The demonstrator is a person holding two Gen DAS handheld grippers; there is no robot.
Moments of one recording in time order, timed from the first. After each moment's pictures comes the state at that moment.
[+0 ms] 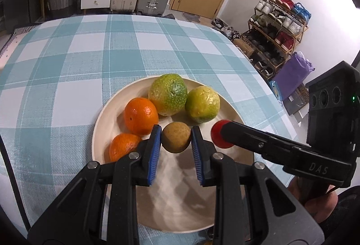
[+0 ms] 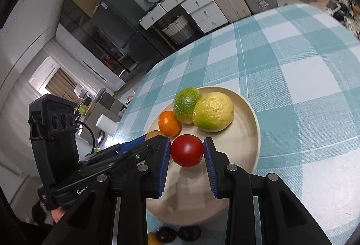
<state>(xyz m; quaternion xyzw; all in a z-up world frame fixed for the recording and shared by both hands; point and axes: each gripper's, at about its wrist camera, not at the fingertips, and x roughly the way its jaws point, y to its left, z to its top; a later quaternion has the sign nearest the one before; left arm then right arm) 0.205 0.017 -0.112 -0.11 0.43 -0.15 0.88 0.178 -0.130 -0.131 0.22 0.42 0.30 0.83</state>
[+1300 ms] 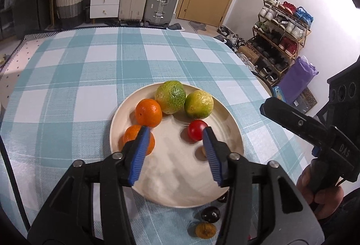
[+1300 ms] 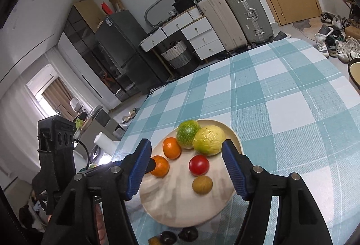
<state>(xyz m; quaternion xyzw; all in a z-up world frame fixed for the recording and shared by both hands) 0.155 0.019 -0.074 -0.10 0.40 -0.11 0.90 0.149 -0.154 -0.086 0.21 0.34 0.27 0.88</state>
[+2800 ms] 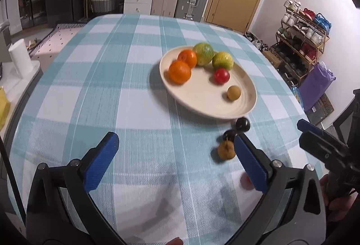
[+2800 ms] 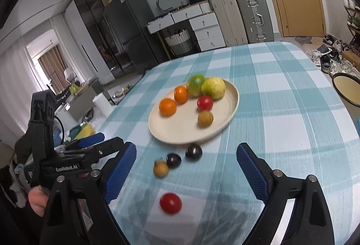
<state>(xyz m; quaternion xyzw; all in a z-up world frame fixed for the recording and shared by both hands) 0.011 0.042 -0.094 -0.11 0.41 -0.02 0.91 0.018 -0.149 -0.092 0.10 0.35 0.27 0.89</state>
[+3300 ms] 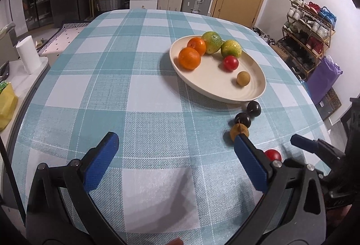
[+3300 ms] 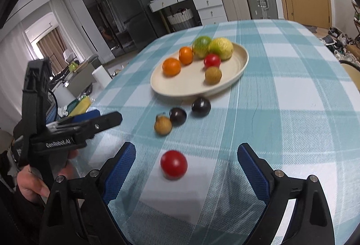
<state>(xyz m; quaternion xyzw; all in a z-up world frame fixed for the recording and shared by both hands) -0.002 0.043 -0.107 -0.09 0.41 0.01 0.91 -0.003 -0.130 -0.137 0.07 0.40 0.28 0.87</state>
